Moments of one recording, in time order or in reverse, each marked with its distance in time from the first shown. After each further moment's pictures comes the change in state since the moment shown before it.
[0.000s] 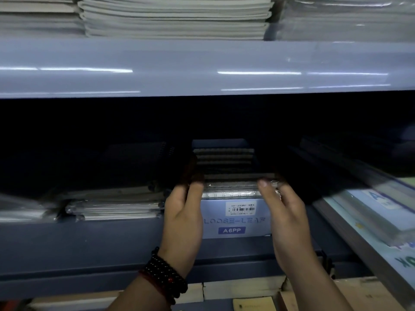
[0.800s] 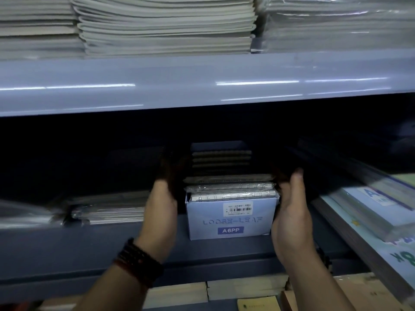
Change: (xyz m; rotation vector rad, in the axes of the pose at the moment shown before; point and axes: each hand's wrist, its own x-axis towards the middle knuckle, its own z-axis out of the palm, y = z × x) left_hand 0.032 0.039 -0.008 -0.051 -0.144 -0.129; right_hand 0.006 -0.003 -0.006 0.189 0.061 0.220
